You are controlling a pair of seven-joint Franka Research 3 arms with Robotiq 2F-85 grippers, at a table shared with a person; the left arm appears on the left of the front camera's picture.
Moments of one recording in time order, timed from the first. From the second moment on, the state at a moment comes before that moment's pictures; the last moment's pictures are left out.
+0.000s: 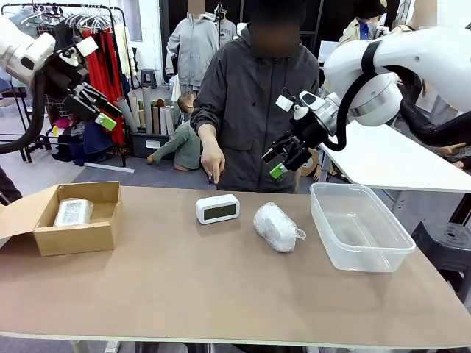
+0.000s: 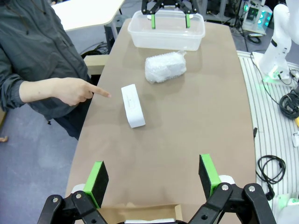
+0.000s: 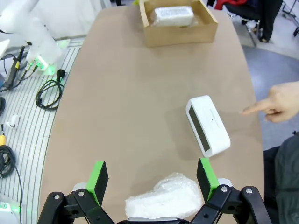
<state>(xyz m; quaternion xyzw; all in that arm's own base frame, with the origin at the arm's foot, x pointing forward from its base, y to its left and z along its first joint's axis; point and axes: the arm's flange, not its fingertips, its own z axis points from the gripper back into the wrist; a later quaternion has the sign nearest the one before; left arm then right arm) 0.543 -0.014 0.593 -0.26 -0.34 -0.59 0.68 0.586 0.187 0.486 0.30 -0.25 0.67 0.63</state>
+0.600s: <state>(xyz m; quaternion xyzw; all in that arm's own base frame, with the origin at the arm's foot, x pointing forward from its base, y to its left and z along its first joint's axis) 0.543 -0.014 0.593 -0.26 -0.34 -0.59 0.68 0.586 0.187 0.486 0.30 -0.25 0.67 0.63</state>
